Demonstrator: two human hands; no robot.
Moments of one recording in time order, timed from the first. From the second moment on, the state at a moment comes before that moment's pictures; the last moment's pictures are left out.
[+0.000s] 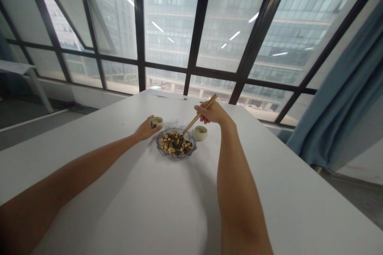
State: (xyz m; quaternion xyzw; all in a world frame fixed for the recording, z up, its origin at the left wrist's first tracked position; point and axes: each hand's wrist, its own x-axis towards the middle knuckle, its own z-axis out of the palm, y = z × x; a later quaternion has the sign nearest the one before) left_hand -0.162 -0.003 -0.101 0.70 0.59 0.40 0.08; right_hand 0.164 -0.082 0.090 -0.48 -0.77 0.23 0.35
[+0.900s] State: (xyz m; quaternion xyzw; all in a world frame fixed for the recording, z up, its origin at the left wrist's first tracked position) left_hand -0.163 -0.012 -0.091 0.74 0.49 0.46 0.02; right_hand 0.163 -0.085 0.092 -0.46 -0.77 0.27 0.35
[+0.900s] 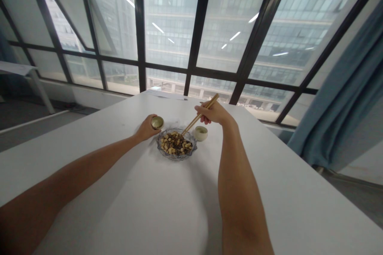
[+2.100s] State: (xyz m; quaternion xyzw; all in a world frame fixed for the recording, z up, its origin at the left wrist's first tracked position) left_hand -0.164 0.008 -0.074 0.70 0.62 0.35 0.00; right_hand 0.172 -0.089 0.094 -0.45 -0.76 0.28 0.38
